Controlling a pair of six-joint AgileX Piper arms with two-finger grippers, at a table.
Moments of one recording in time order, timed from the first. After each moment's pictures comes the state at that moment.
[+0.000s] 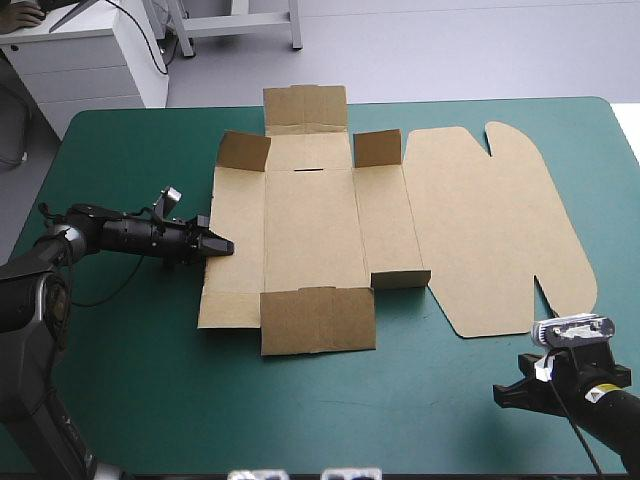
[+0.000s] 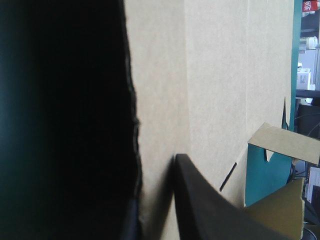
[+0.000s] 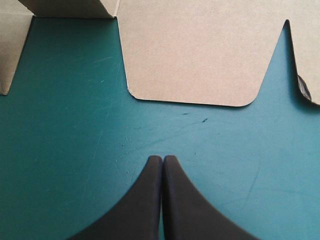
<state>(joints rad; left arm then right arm) 0.20 1.99 -1.22 -1.11 1.19 0.77 -0.14 0.52 -0.50 0.38 0.95 -0.44</state>
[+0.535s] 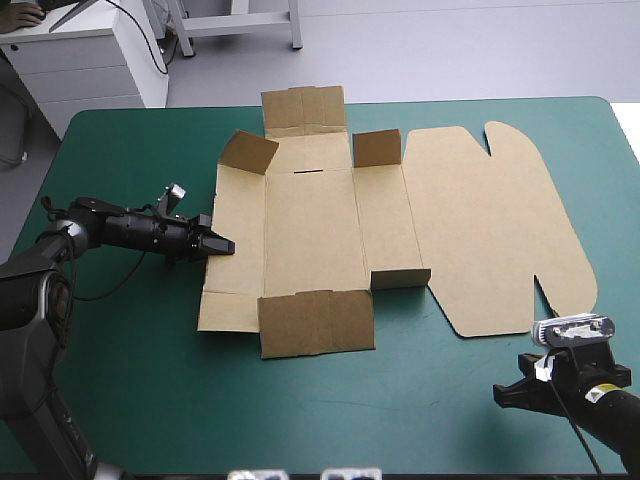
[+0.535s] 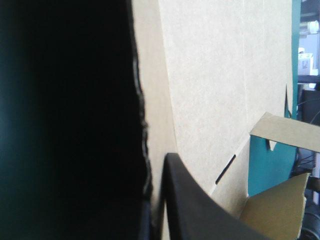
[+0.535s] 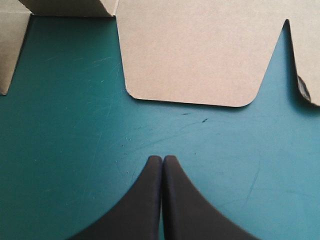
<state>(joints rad) 0.19 1.99 -1.28 -1.06 1.21 0.77 -0.14 0.52 -0.50 0.38 0.95 -0.44</state>
